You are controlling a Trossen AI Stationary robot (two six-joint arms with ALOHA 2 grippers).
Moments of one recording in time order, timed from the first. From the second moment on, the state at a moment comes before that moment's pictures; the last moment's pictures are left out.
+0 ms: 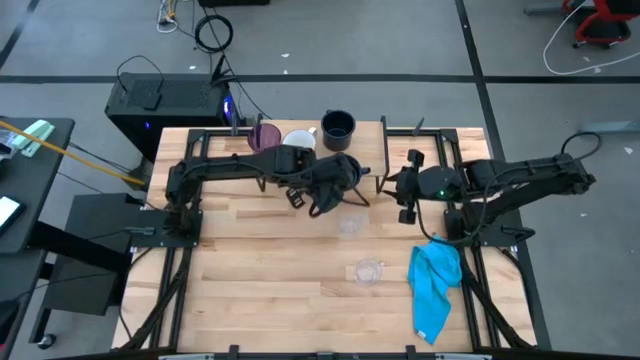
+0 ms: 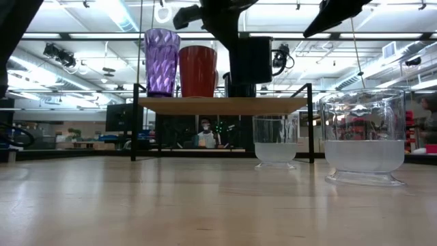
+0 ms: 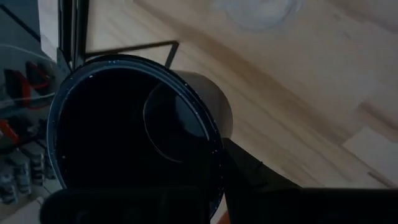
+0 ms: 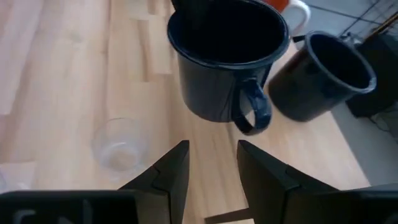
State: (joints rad) left arm 0.03 1.98 2.08 -1.16 -0.32 1.17; right arm 0.13 0.97 0.99 -0.71 0.45 -0.03
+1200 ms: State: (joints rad) left arm 0.09 1.98 2.08 -1.11 -0.27 1.24; right arm -0.32 1.12 0.99 -0.49 -0.05 -0.34
